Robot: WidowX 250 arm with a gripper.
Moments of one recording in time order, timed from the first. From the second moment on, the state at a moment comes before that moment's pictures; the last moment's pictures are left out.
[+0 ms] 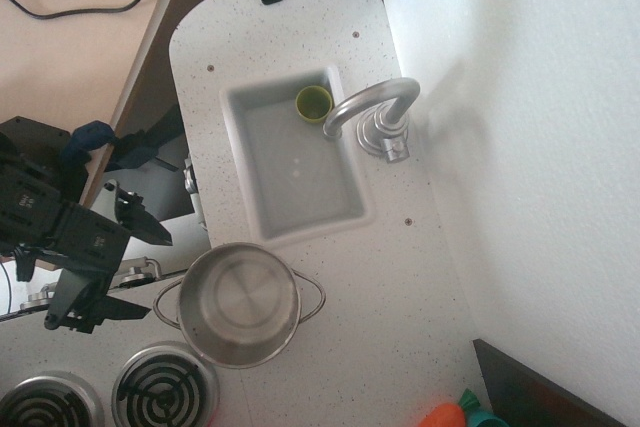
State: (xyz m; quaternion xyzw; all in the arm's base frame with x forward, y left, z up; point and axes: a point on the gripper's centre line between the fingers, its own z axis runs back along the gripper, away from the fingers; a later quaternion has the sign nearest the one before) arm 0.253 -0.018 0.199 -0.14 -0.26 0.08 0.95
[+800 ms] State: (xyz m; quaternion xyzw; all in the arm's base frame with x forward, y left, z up) arm 0.263 0.014 0.172 -0.13 -0.19 0.30 0.93
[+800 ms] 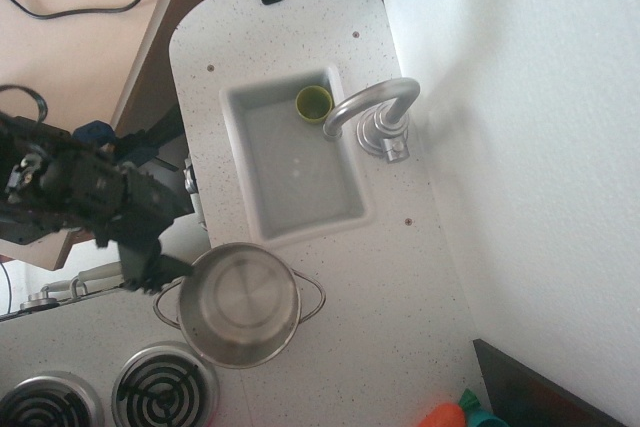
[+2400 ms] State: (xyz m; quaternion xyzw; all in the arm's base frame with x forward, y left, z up) arm 0.276 0.003 0.081 -0.08 -0.12 0.32 0.94
